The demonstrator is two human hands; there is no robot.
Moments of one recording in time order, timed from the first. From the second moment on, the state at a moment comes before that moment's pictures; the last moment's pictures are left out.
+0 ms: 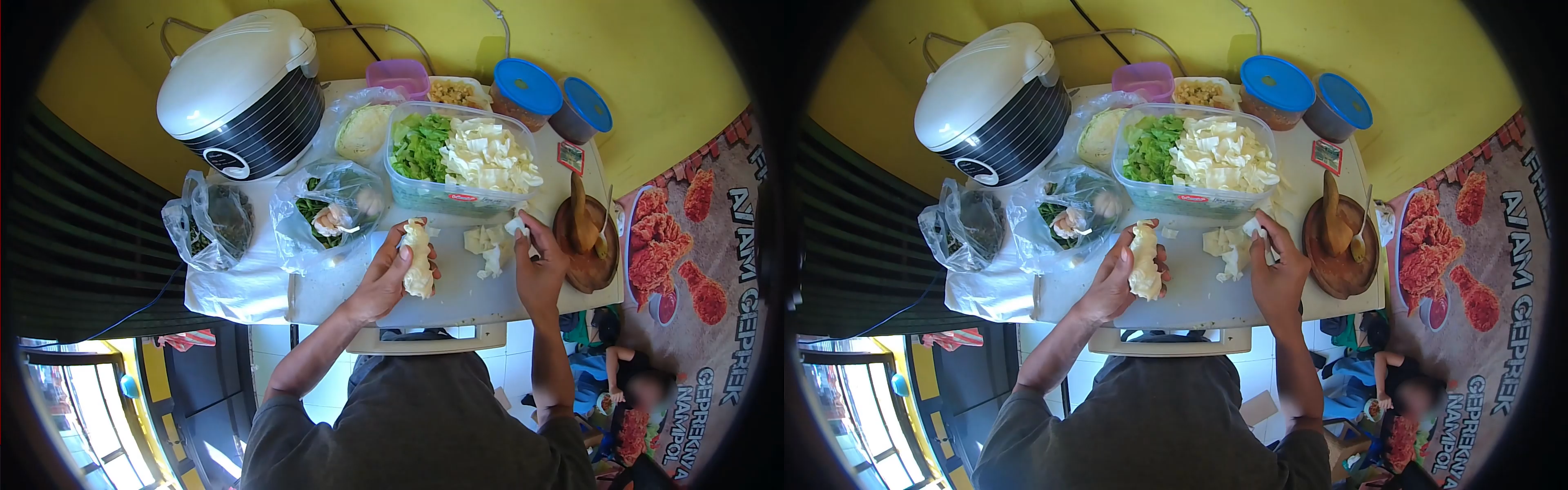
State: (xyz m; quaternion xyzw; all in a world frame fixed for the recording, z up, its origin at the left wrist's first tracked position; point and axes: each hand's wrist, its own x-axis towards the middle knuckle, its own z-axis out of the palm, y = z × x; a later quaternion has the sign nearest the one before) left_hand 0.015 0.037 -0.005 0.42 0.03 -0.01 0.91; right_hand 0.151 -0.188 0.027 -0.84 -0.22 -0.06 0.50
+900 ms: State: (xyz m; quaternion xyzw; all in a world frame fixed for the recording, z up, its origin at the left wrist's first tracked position) left_hand 0.016 0.022 0.010 0.35 0.00 0.04 0.94; right_hand 0.101 -0.146 0.040 -0.68 -0.41 0.12 0.60
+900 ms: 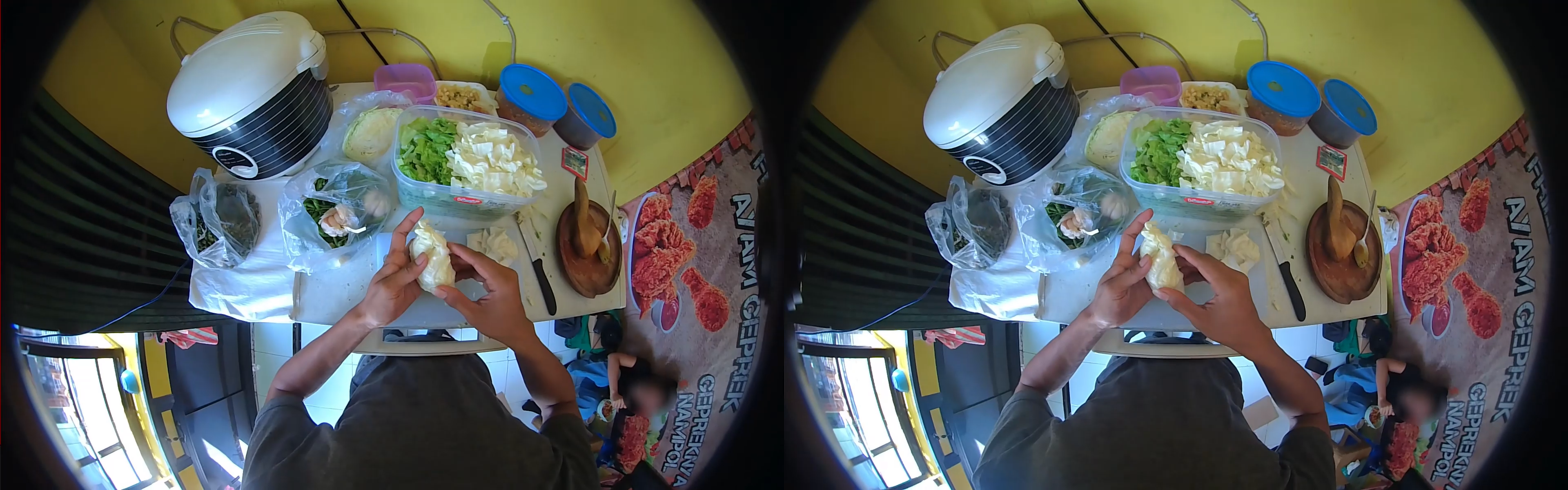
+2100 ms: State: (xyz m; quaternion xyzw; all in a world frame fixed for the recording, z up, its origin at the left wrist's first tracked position) left_hand 0.011 0.021 0.011 0.46 0.00 0.09 0.88; right_hand 0.108 -0.160 0.038 -0.63 -0.41 0.22 0.62
